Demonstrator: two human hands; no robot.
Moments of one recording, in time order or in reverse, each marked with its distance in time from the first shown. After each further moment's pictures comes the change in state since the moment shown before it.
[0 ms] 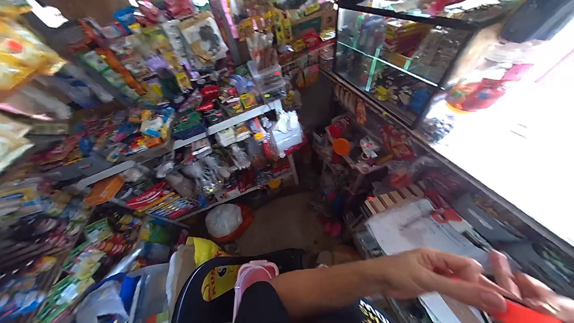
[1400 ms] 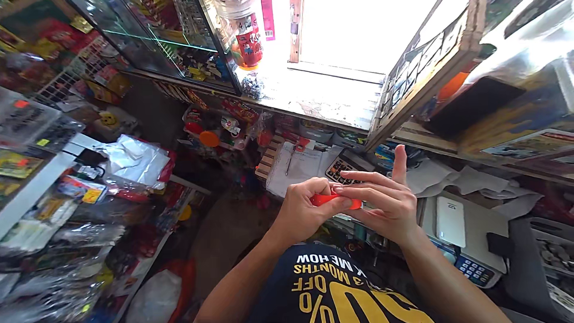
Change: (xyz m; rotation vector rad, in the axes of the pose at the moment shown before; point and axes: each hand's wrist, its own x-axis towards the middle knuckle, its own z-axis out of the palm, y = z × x) left_hand 0.036 -0.006 0.010 0.635 -0.094 -0.101; right_hand -0.035 -0.026 -0.040 -1.132 0.115 -0.225
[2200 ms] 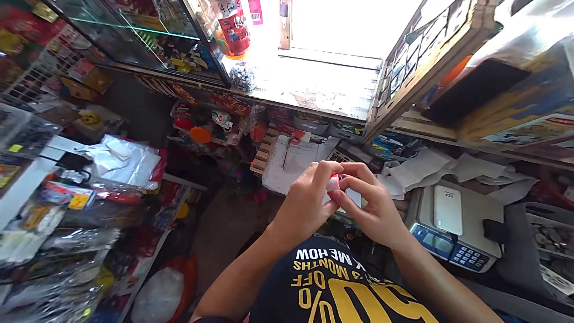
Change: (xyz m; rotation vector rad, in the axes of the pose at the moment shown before) left_hand 0.015 -0.011 0.010 0.529 0.010 0.193; right_hand -0.008 -0.013 0.015 0.302 -0.108 0.533
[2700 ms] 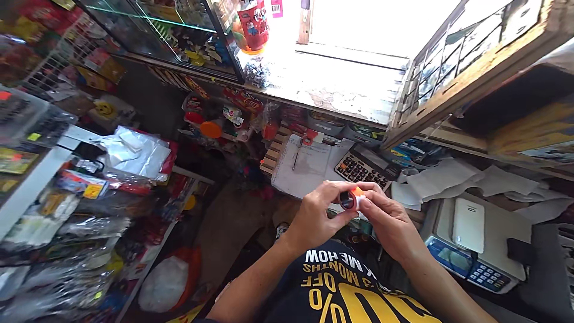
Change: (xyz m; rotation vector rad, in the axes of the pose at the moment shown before) left_hand -0.020 -0.039 0.023 -0.468 0.009 -0.051; right_hand -0.016 0.024 0.008 0.603 0.041 0.397
